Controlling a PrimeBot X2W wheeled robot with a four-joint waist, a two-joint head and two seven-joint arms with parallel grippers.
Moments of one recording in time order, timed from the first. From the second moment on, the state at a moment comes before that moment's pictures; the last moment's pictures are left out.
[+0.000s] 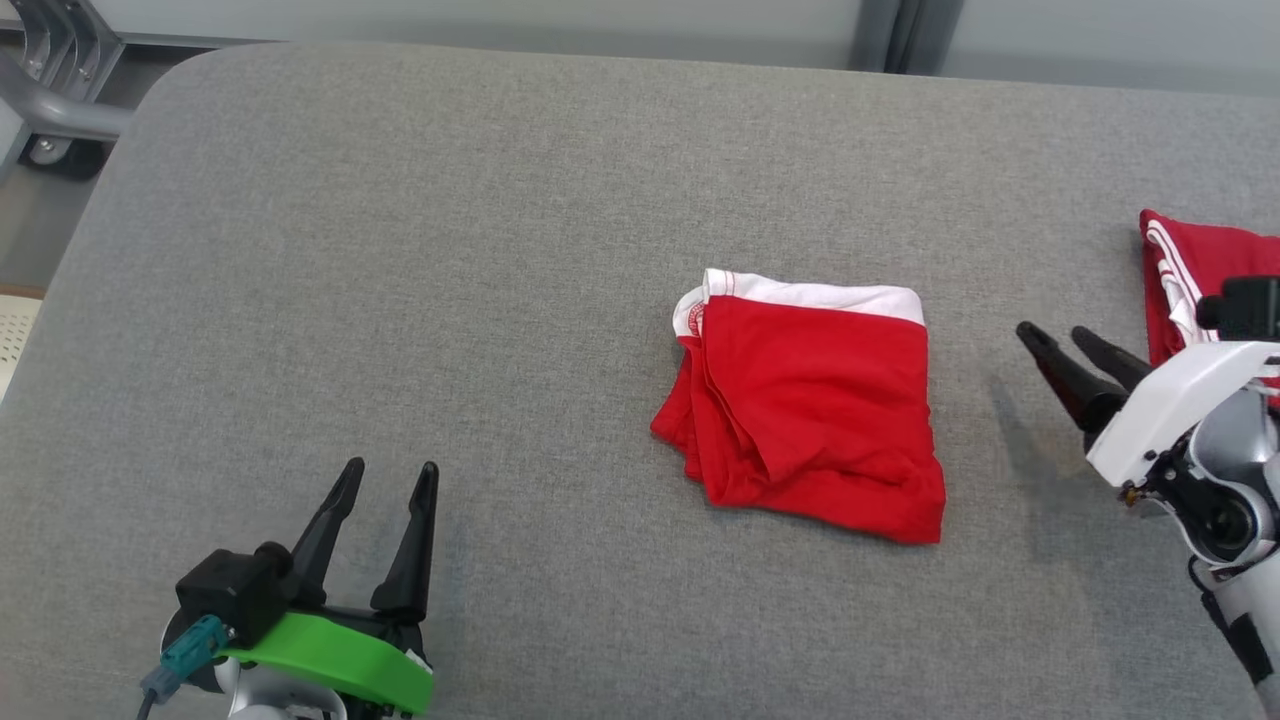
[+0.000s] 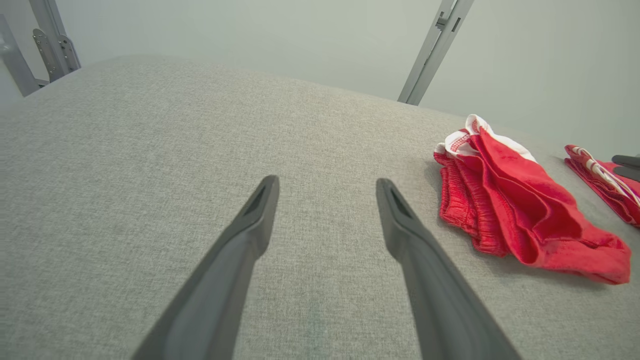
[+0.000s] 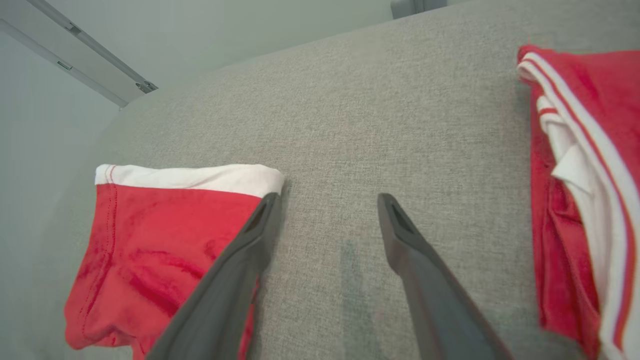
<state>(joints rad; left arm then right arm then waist) -0.02 0.18 -0.32 0.09 -0.55 -0.04 -0.25 -0.29 -0.41 0.21 0.33 0.80 0.08 0.28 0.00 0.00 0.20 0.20</state>
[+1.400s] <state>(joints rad) -0.04 0.19 -0.29 0.11 -0.54 -0.05 -0.25 -0.44 -0.67 0.17 0.27 0.80 0.07 0.51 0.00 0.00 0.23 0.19</state>
